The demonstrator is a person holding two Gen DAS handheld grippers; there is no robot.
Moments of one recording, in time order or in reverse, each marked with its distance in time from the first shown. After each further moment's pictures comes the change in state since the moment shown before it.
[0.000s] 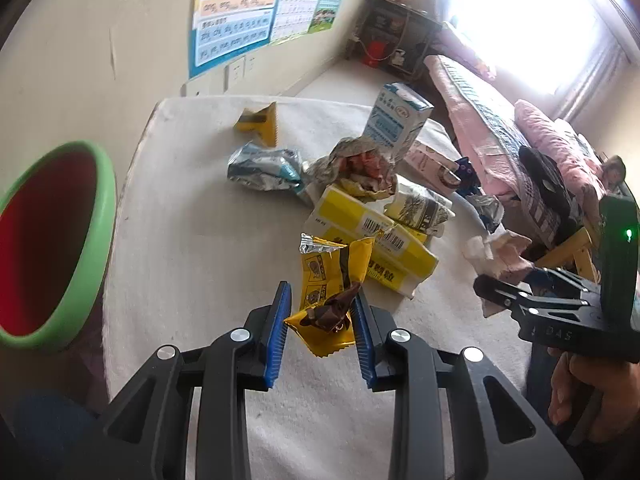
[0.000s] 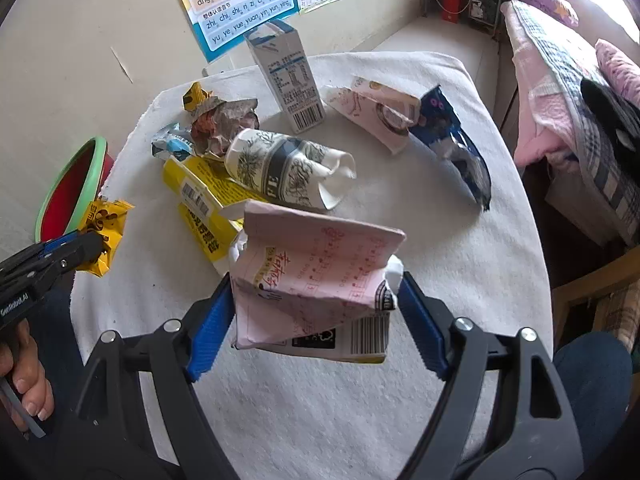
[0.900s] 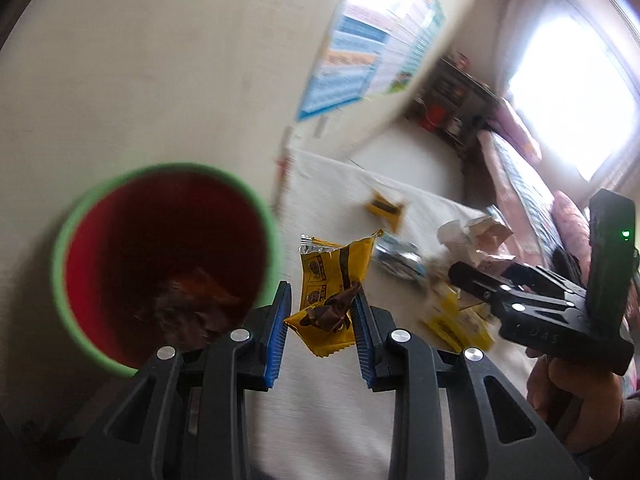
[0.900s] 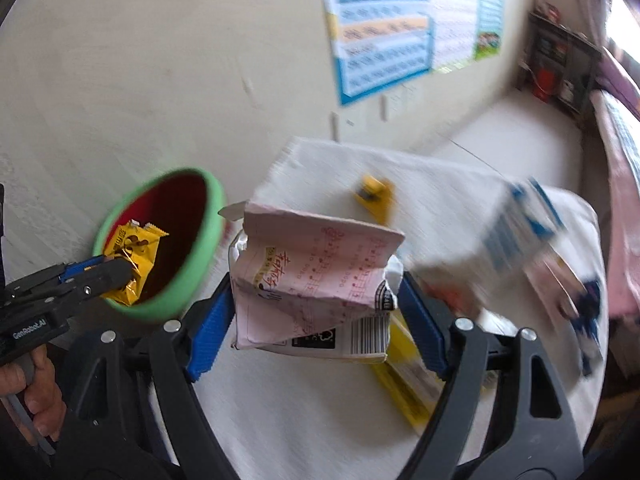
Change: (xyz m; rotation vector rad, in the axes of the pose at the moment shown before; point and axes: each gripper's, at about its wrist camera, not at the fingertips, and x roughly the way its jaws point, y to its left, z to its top) left arm -0.079 0.139 0.025 -0.251 -0.161 0.107; right arm 0.011 0.183 0.097 -0.272 -0.129 0.202
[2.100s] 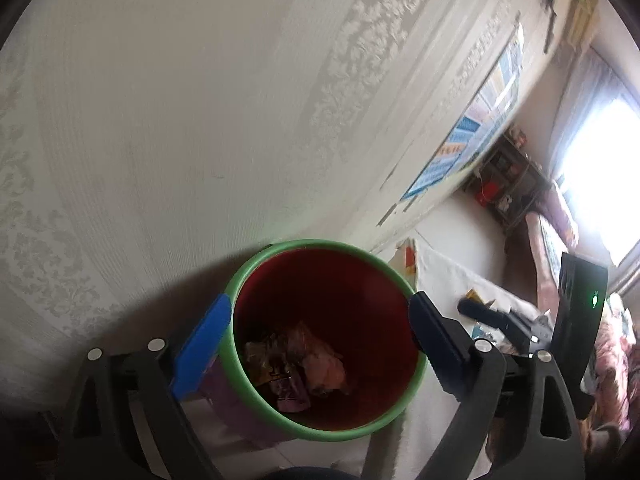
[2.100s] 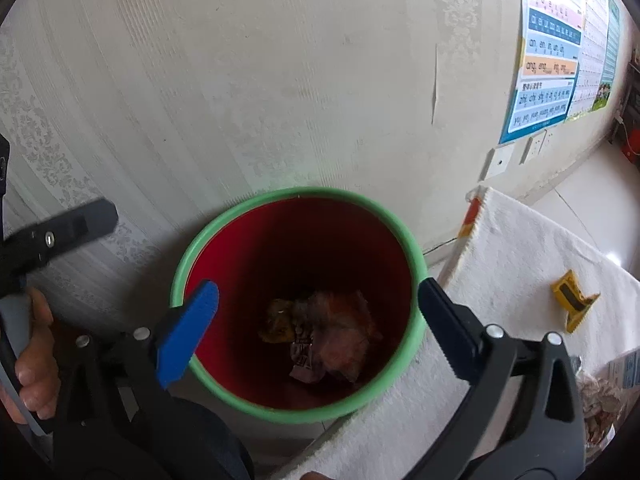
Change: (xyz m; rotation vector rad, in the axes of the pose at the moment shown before) left arm -0.062 0.148 0.038 -0.221 -0.169 0.111; right arm 0.079 0.159 0.046 -0.206 0.046 0.225
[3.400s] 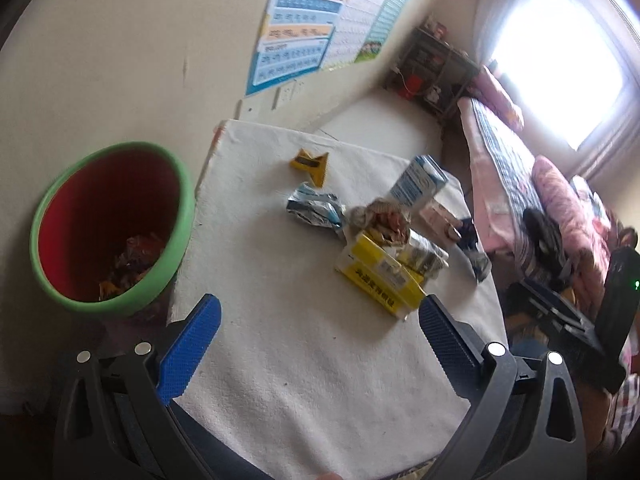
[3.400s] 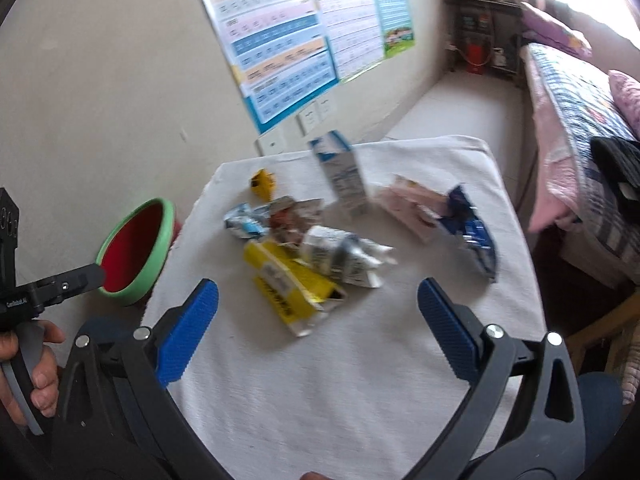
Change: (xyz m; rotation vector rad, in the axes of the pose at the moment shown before) left arm 0.001 -0.234 -0.133 0.303 0.283 -0.150; right arm -0.257 -0.199 -0.213 0.443 -0.185 -0.316
